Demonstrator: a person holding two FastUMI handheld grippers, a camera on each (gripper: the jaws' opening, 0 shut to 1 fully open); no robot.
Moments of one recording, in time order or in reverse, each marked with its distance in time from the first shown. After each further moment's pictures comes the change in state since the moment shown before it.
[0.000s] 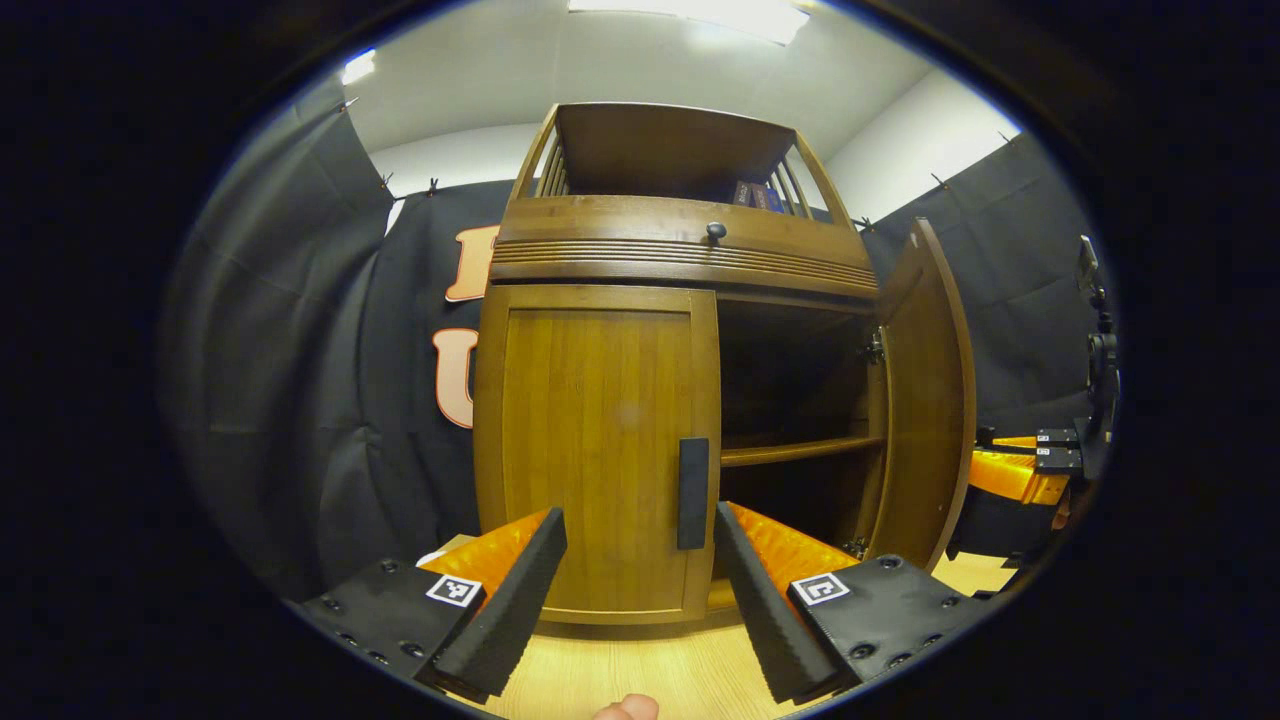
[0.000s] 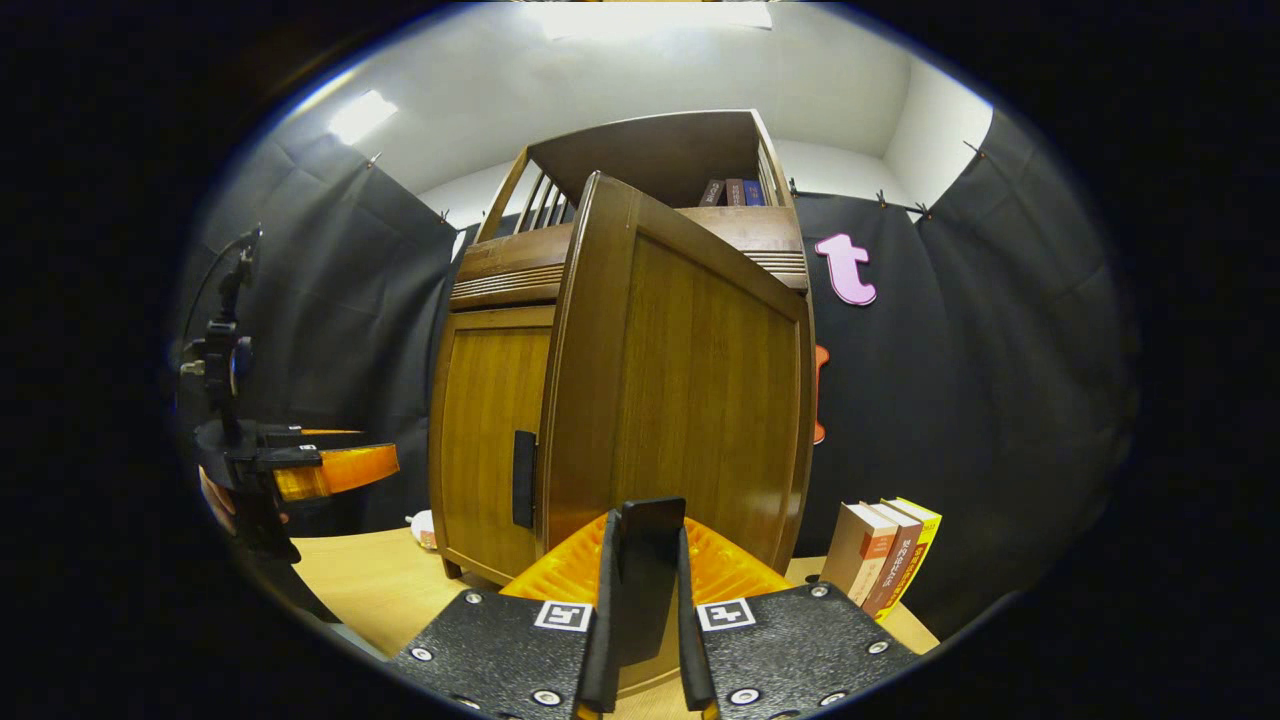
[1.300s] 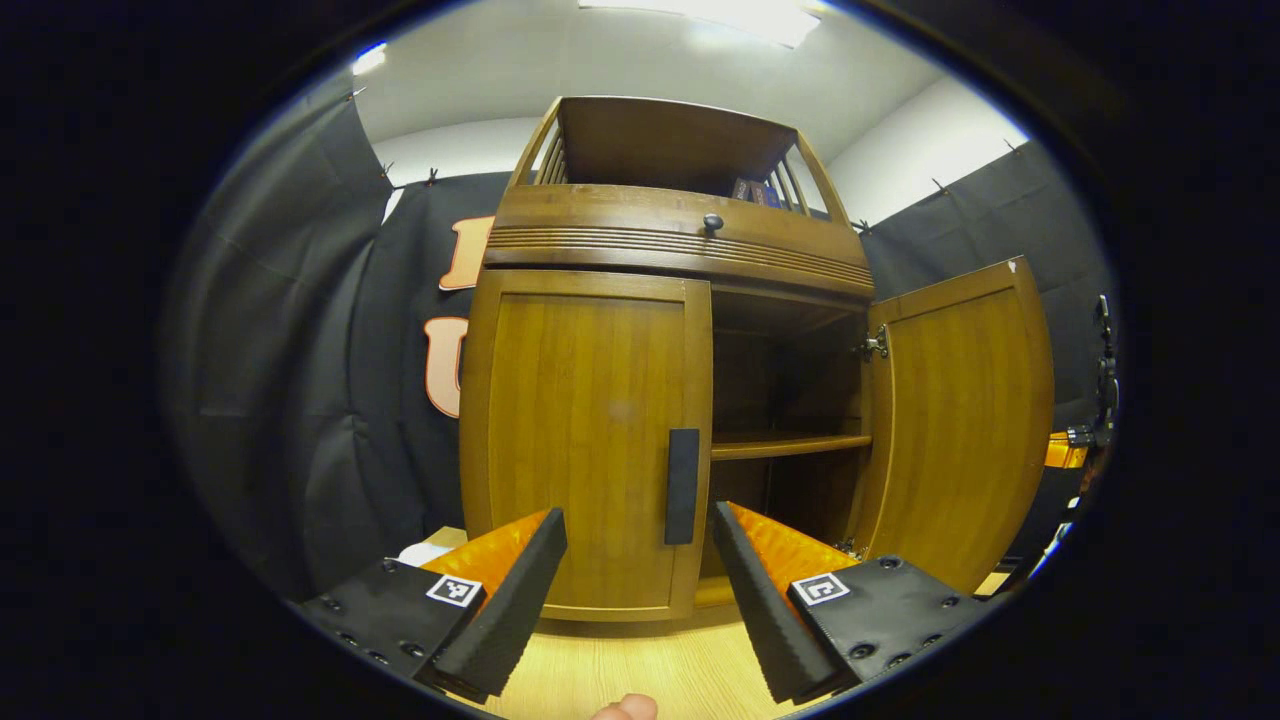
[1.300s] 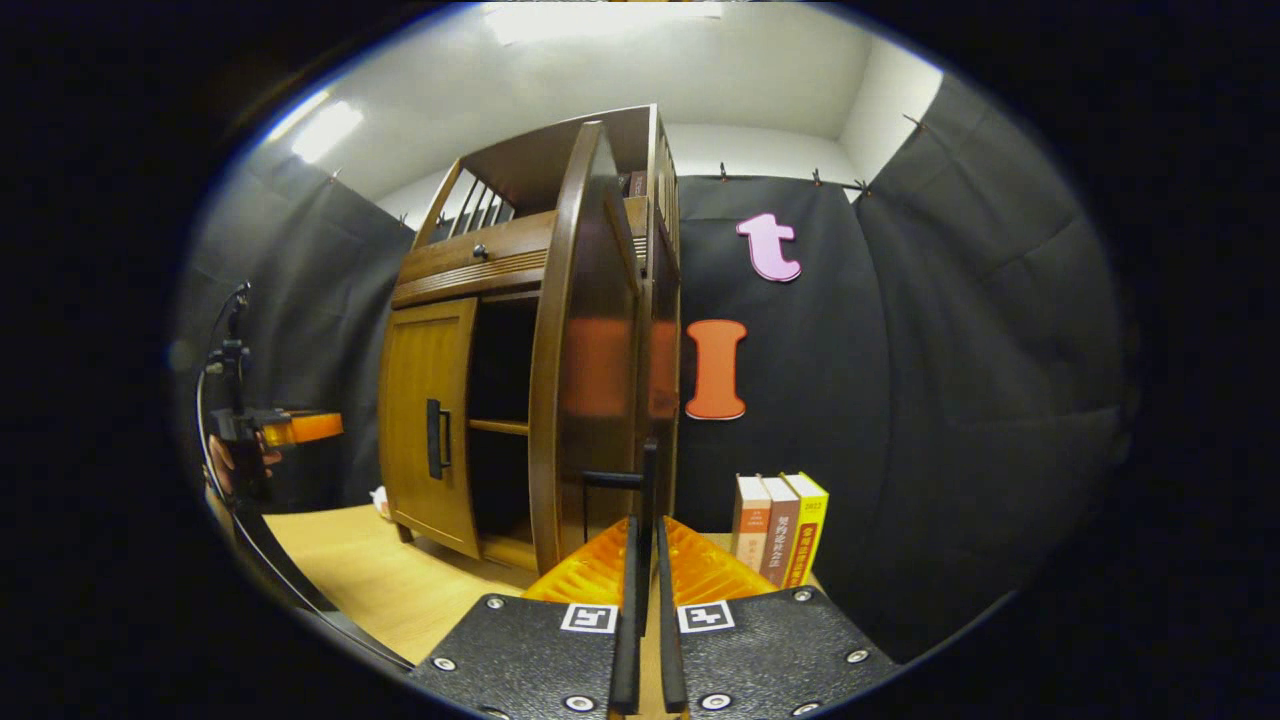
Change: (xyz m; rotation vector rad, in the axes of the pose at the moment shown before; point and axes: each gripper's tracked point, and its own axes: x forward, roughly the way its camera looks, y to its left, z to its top) left arm 0.002 -0.006 -0.001 -0.015 0.011 -0.003; right arm -0.086 -0.166 -0.024 0.076 0.033 -0.068
